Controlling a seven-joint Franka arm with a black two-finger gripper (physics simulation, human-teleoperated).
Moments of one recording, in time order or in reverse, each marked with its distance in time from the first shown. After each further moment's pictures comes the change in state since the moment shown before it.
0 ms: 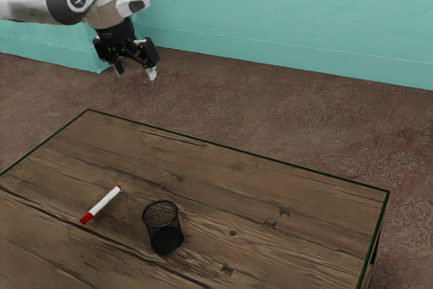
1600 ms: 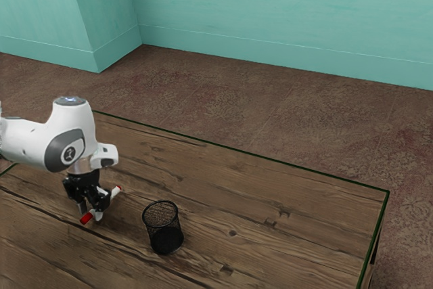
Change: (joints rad) arm 0.203 0.102 0.038 -0.767 0.151 0.515 0.140
